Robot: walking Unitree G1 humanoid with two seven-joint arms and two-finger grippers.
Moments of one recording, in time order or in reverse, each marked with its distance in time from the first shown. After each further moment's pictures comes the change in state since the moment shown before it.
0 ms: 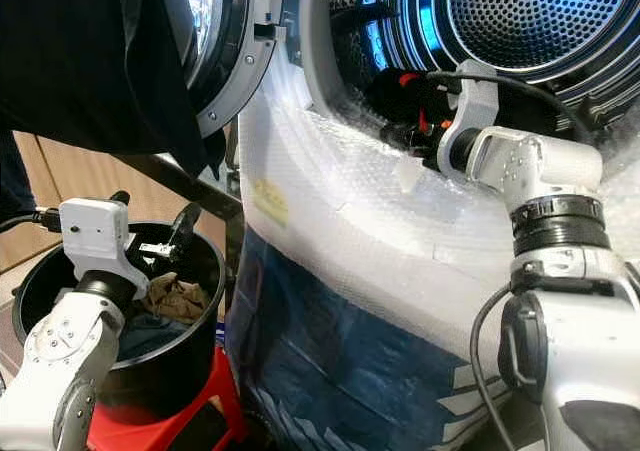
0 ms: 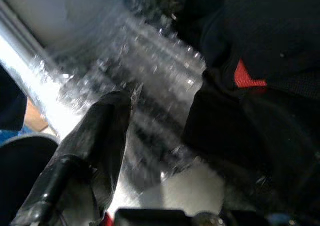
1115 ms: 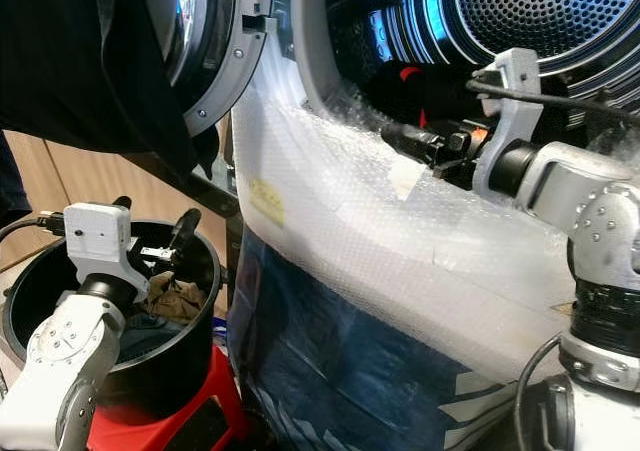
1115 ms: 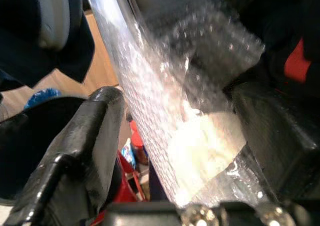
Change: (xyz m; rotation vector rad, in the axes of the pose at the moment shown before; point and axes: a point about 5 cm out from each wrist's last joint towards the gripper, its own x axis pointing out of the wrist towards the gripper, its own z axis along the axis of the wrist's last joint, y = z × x) left arm 0.001 0.002 -0.008 0.004 0.019 -0.004; right arm -0.064 0.021 -0.018 -0.156 -0.019 0.235
